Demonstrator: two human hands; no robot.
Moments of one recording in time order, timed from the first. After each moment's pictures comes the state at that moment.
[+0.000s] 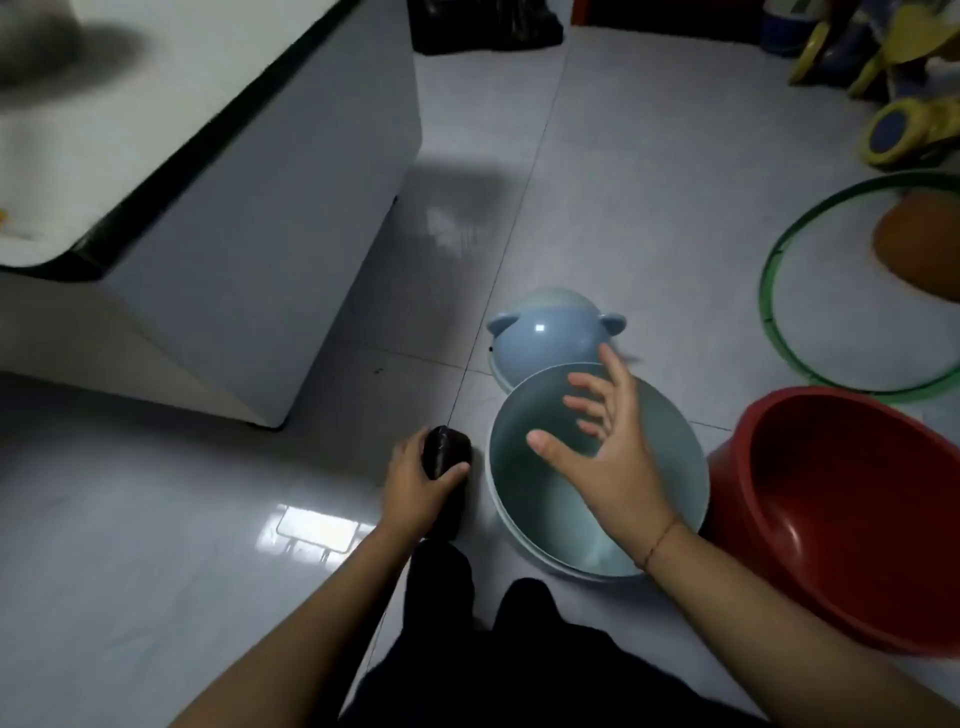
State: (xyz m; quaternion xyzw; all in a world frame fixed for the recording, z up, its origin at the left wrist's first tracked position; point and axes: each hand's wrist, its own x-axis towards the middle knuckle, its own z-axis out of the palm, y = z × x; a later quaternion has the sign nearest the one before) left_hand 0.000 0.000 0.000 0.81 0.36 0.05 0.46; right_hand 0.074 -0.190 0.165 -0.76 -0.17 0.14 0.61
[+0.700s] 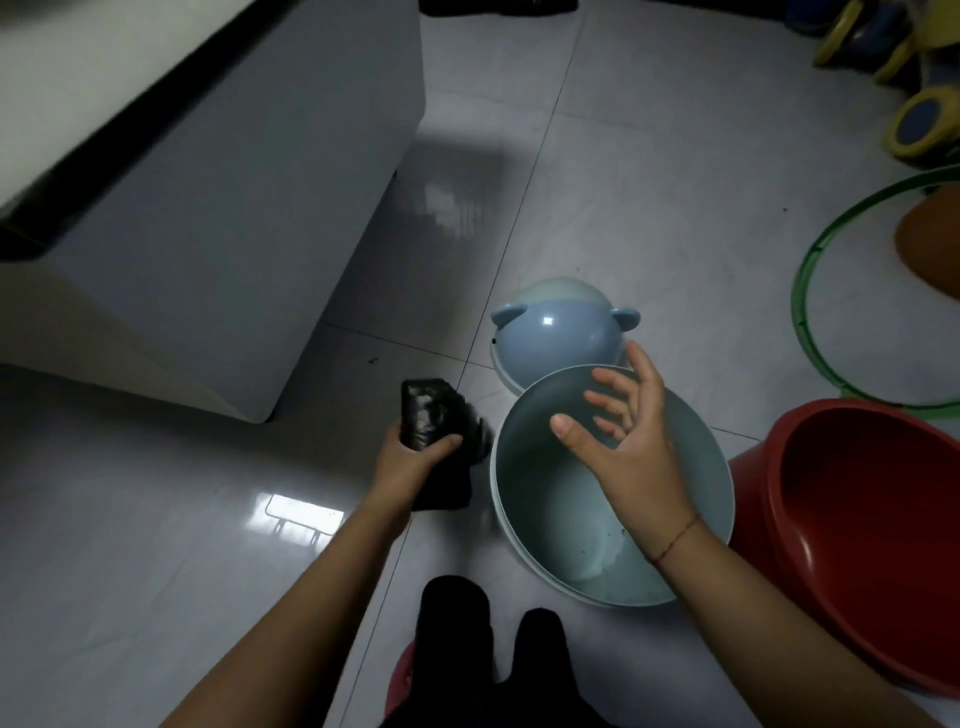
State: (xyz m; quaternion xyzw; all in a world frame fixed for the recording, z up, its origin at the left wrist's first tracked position) left_hand 0.025 0.022 0.006 0.58 0.41 0.06 0.70; right_hand 0.102 -0.183 0.145 -0.76 -0.13 0.16 0.62
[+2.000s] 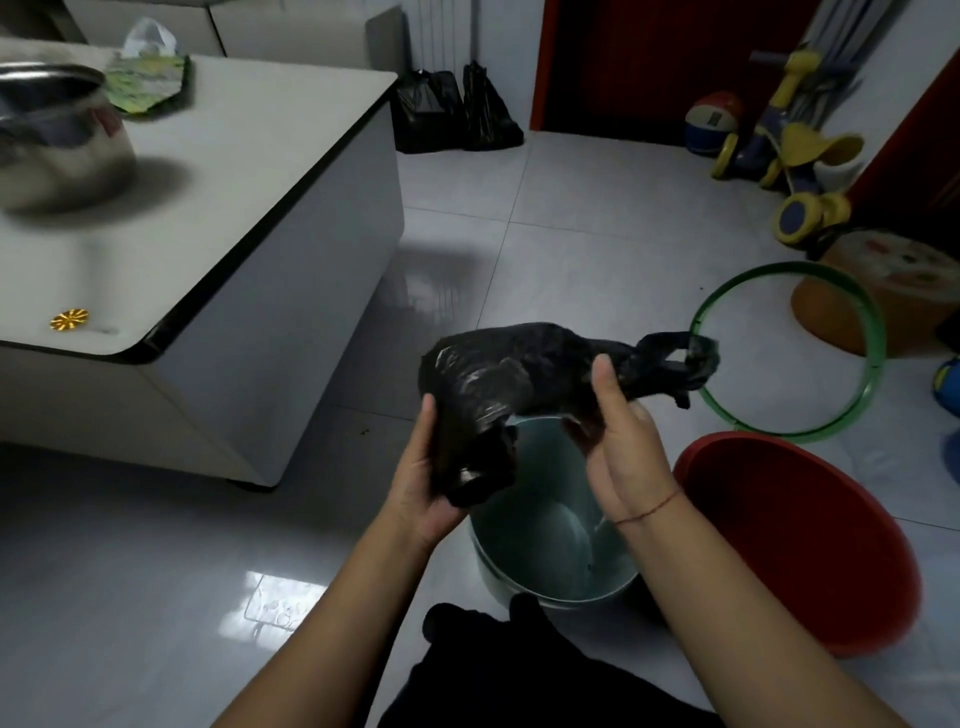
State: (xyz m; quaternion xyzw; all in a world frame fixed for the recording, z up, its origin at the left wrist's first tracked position) left_hand 0.028 -0.038 0.185 0.16 0.09 -0.06 0.98; right_hand 0.099 -0.193 0.248 -0.52 0.02 0.18 0.84
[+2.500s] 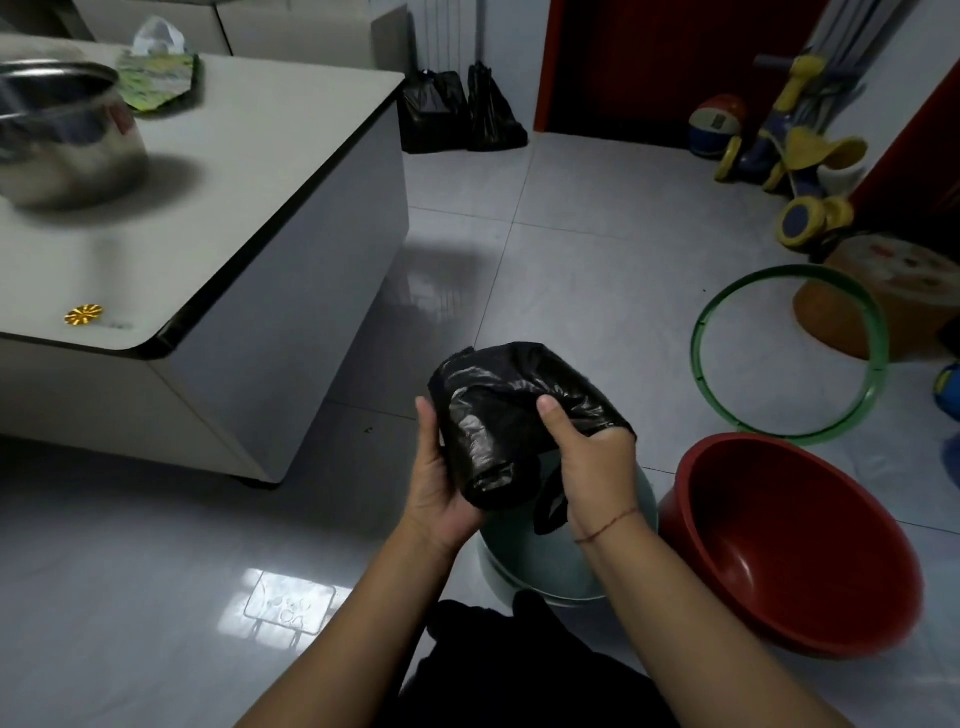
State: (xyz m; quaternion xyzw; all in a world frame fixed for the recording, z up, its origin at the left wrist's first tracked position) left_hand 0.024 -0.055 0.191 0.11 0.06 -0.04 0.99; right_hand 0.071 -0.171 0.237 -0.66 0.04 0.09 0.74
